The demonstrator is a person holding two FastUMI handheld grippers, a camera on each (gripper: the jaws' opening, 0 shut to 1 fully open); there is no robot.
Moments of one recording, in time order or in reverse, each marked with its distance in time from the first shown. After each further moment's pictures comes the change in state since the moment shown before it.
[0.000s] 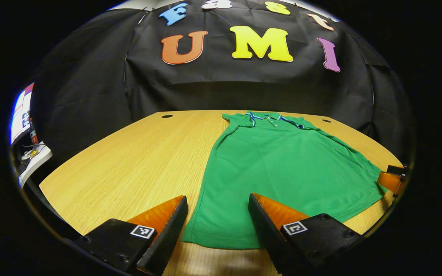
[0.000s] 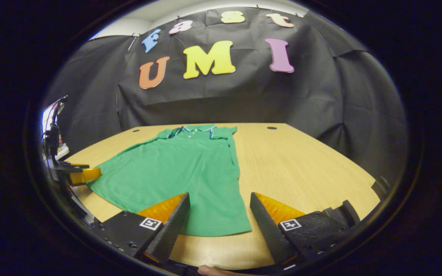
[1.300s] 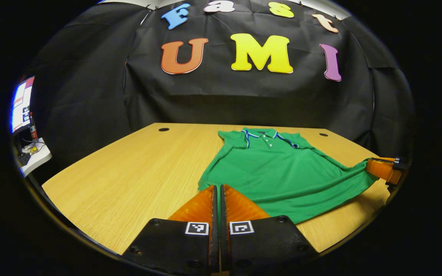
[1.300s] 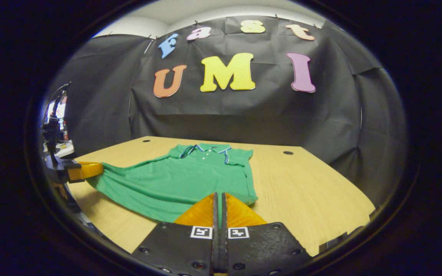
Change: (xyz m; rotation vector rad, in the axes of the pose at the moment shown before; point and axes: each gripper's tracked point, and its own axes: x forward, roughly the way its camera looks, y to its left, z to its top) left arm 0.010 -0.014 0.089 -0.036 -0.180 -0.013; right arm 0.019 0.047 0.106 -0.071 -0.181 0.114
